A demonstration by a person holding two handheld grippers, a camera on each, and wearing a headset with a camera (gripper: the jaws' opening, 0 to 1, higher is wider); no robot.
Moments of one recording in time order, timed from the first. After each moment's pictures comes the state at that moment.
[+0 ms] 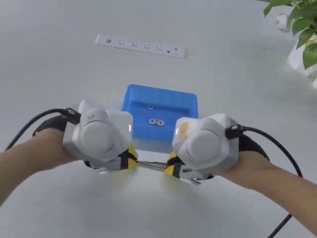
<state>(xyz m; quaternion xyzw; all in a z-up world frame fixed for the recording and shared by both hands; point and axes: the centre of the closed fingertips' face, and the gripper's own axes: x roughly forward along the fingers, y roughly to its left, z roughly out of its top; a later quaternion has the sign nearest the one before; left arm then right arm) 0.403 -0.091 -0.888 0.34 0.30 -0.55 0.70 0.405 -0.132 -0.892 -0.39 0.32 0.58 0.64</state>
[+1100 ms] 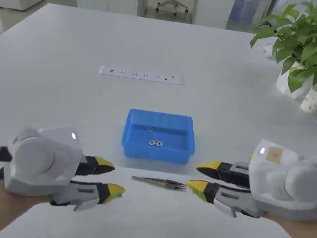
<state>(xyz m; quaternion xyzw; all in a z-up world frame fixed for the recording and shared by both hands) 0.359 -0.053 -0.818 0.11 0.28 -0.43 0.85 0.383 -0.185 -0.795 -0.15 0.22 0.48 0.83</state>
